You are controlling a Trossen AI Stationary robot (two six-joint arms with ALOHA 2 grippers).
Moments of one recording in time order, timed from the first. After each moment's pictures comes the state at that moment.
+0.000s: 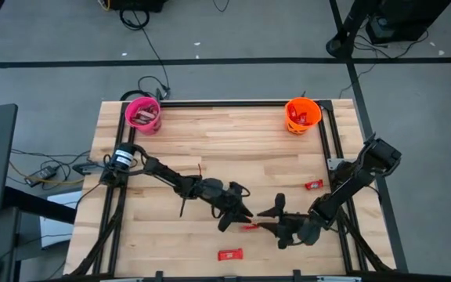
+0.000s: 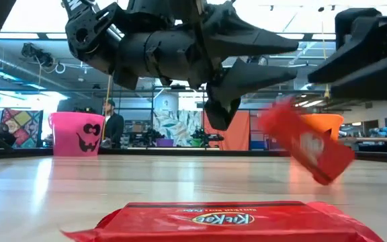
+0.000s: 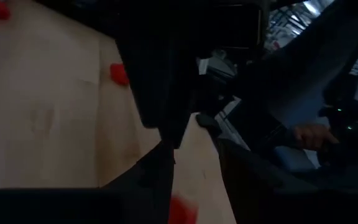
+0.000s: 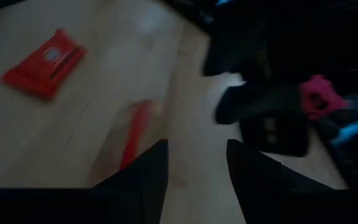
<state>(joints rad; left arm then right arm) -0.22 2.06 1.03 0.86 0.27 -0.57 0.80 1.69 0.56 0.59 0.84 -0.19</state>
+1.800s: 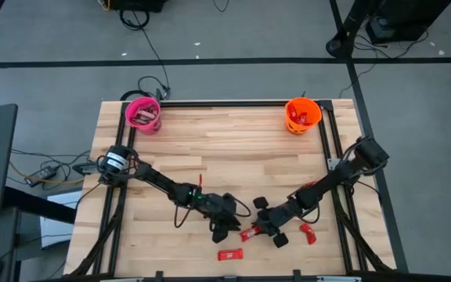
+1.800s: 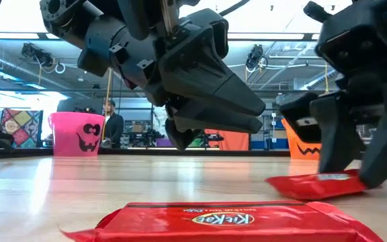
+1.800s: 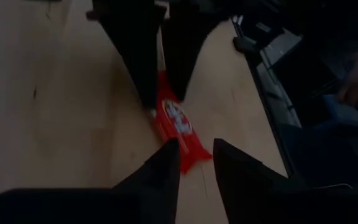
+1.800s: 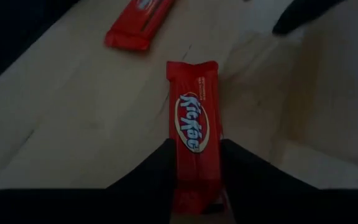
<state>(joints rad) -0.32 2.00 1.03 0.49 0.13 -0.55 0.52 1.78 0.65 0.40 0.02 0.11</state>
